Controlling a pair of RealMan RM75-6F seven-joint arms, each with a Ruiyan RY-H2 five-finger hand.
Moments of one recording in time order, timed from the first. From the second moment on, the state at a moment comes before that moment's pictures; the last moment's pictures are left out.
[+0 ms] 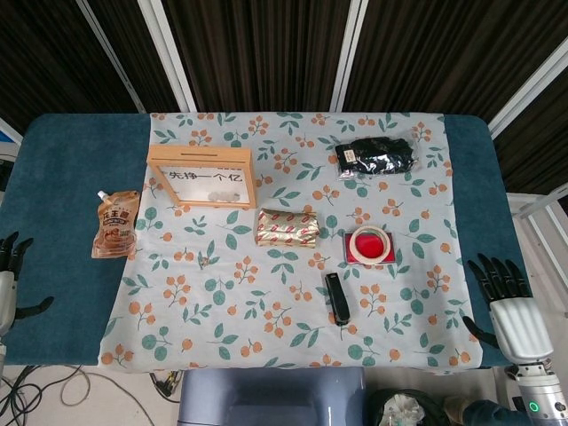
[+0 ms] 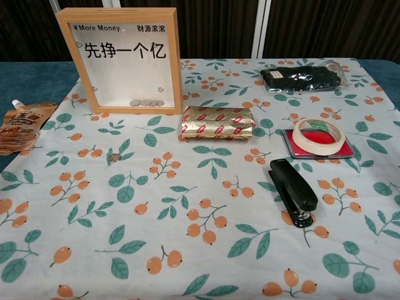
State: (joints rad) left arm -0.12 -1.14 -0.10 -1.67 1.26 1.43 0.20; right arm 0.08 -1.19 0.03 -1.49 -1.62 1.54 -0.05
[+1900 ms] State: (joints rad) left arm -0.83 -1.57 -0.18 -1.40 0.74 0.86 0.63; right arm 0.07 -1.18 0.06 -1.51 -1.53 1.52 -0.05
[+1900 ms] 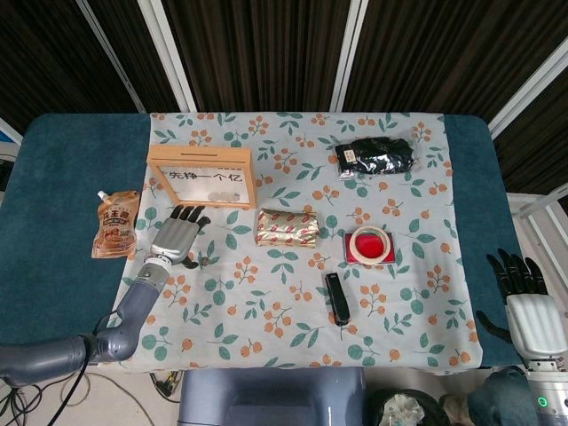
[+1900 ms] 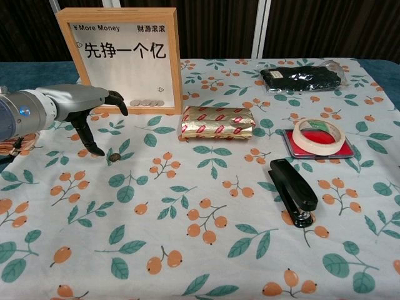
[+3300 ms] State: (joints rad) left arm -0.89 -1.64 -0.13 -1.33 0.70 0.88 0.64; right arm 0.07 -1.18 0.07 -1.51 -1.52 1.52 -0.05
